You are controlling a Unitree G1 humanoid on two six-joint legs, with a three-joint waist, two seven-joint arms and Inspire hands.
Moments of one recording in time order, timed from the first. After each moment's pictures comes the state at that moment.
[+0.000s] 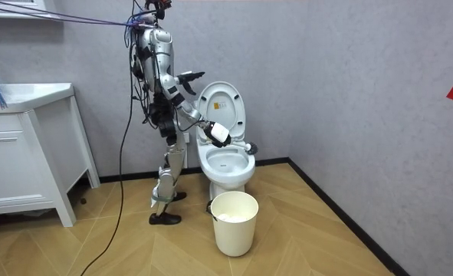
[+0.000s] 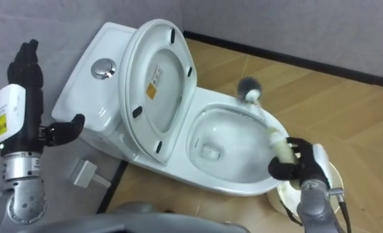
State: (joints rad) left arm 0.40 0.28 0.05 0.07 0.76 -0.34 0.50; right arm 0.13 -0.35 -0.02 0.88 -0.40 -0.25 -0.18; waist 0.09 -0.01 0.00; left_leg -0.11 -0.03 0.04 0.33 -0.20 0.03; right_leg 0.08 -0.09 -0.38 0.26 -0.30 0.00
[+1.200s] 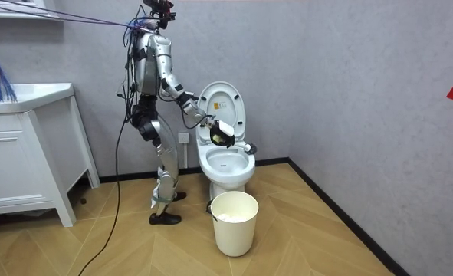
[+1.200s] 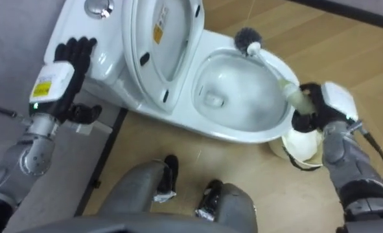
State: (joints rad) left arm 0.02 0.48 -0.16 0.43 0.78 -0.33 0.40; right arm -0.16 -0.59 0.18 0.90 -0.53 -0.17 -0.26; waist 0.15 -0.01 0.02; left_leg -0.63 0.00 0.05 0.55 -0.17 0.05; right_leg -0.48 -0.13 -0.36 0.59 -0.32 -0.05
